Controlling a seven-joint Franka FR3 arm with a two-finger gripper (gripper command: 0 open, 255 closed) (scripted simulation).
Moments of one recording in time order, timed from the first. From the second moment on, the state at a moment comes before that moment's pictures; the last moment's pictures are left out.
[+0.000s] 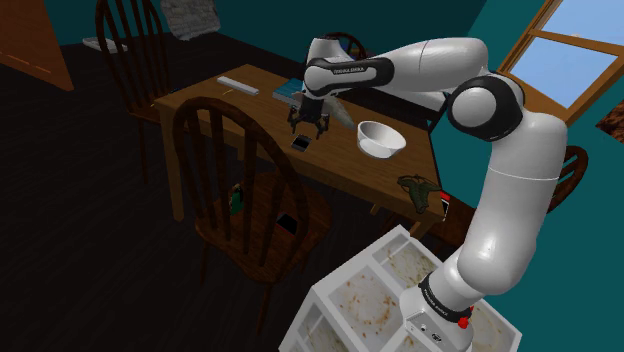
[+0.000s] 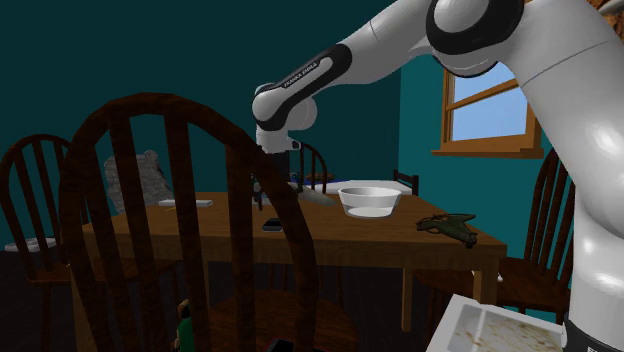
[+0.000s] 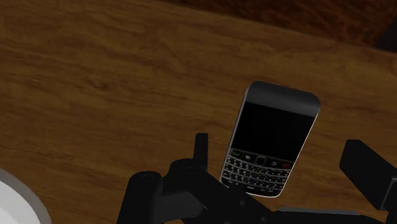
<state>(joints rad) -0.03 0.43 0.07 -1.59 -0.09 2.00 0.89</state>
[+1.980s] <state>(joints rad) -0.03 0.52 0.06 -1.54 -0.10 2.03 0.91</state>
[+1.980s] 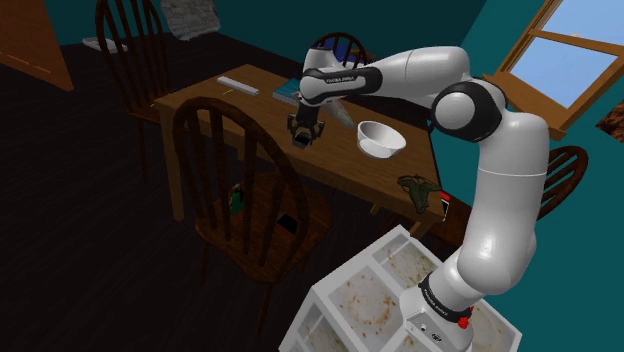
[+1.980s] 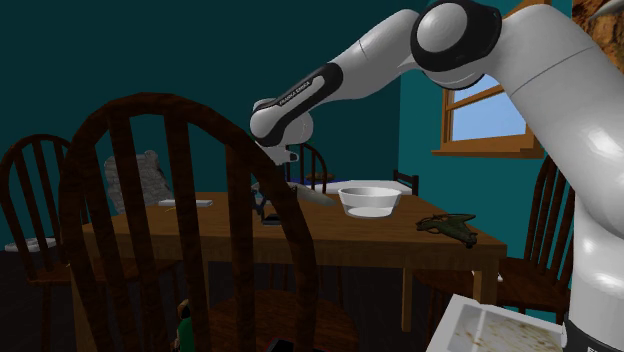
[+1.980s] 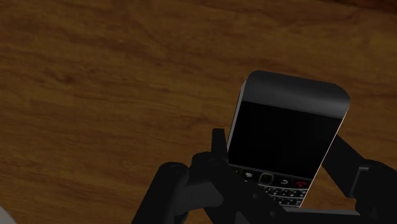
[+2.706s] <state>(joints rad) -0.03 0.48 0.06 -1.46 -0.09 1.91 0.90</state>
